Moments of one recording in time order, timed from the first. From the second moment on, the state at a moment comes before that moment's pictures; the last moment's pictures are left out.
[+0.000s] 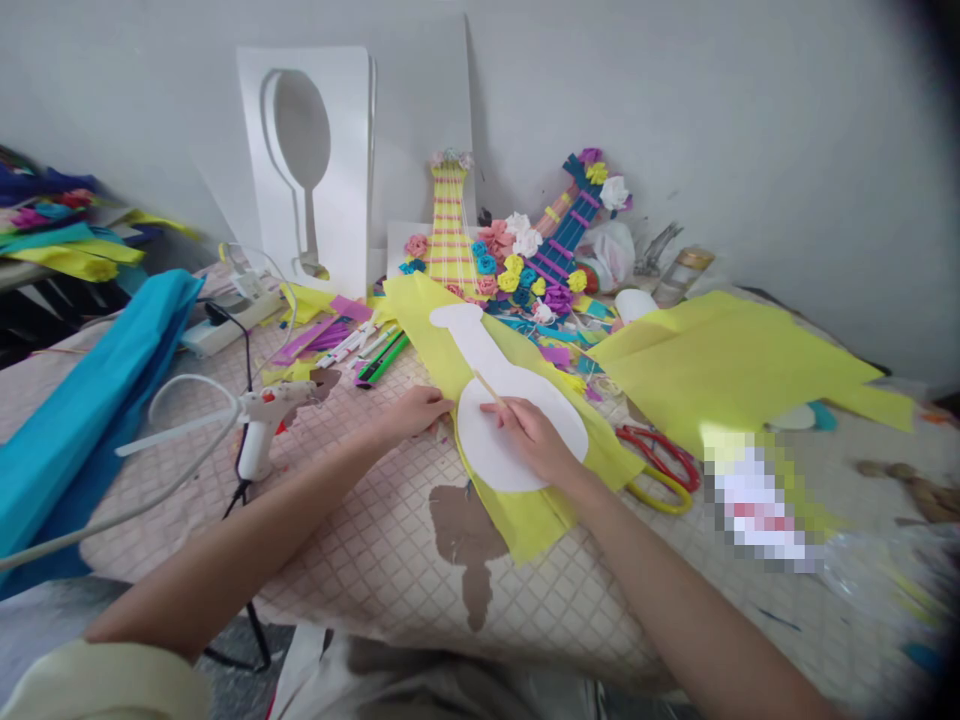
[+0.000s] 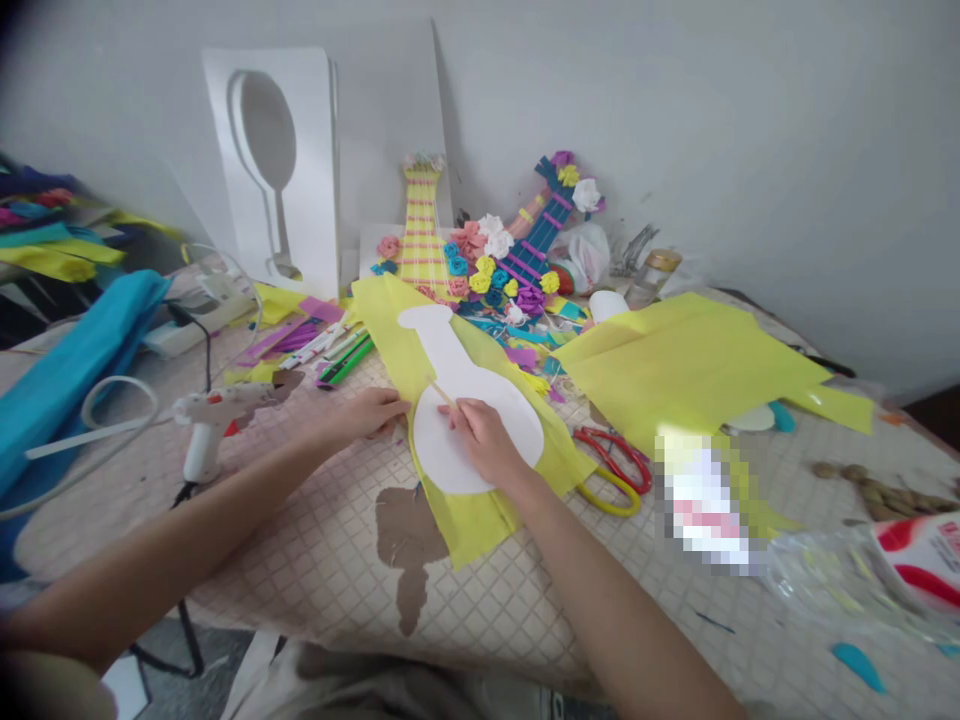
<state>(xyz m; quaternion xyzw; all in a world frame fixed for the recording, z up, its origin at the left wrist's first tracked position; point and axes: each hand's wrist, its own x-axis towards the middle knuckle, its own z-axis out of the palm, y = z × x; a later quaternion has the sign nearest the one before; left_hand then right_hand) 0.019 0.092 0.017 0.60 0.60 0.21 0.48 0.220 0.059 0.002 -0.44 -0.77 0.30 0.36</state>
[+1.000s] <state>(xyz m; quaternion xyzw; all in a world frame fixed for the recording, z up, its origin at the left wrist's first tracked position) 0.021 0.100 0.007 0.61 0.54 0.30 0.49 0.223 0.061 -0.003 -0.48 -0.69 0.35 0.41</state>
